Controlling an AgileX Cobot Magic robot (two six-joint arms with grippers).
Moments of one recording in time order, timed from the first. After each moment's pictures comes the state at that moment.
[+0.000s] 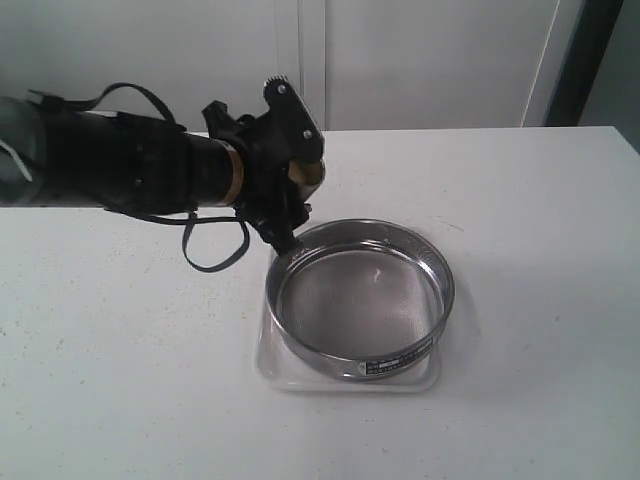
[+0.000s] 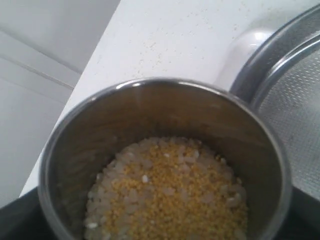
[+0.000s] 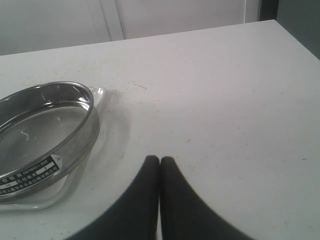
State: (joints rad) left arm -0.68 1.81 -1.19 1.28 0.12 -0.63; right arm 0.08 0.01 -0.01 0.04 0.36 0.16
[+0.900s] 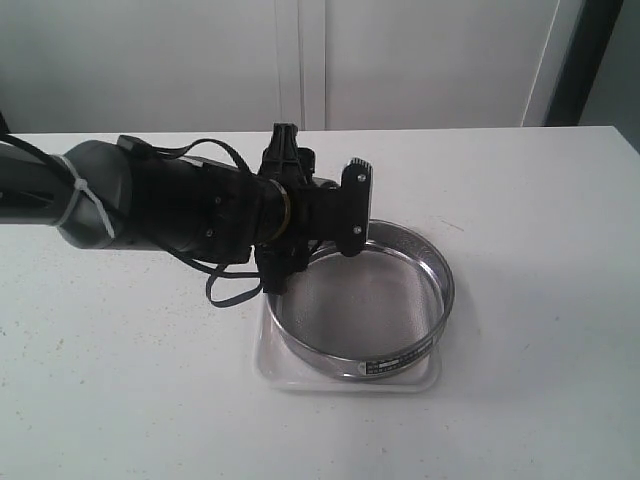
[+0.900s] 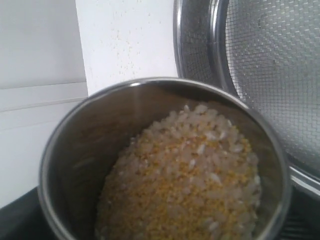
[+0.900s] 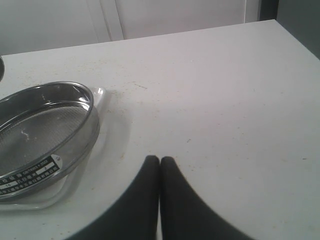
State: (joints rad) left arm -0.82 1.89 -1.23 1.37 0.38 -0.21; right arm 0.08 0.01 -0.01 0.04 0.36 0.16
